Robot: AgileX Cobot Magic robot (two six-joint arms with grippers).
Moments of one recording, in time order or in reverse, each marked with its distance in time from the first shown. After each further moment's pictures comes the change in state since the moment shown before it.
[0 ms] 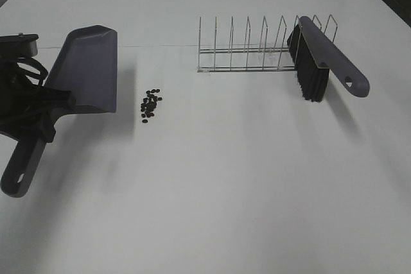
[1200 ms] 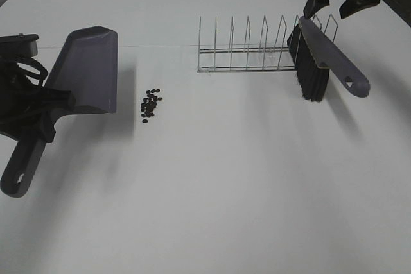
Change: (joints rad) left arm 0.000 0.000 0.000 0.000 0.001 0.000; right arm 0.000 1.222 -1.037 -0.112 0.255 -0.021
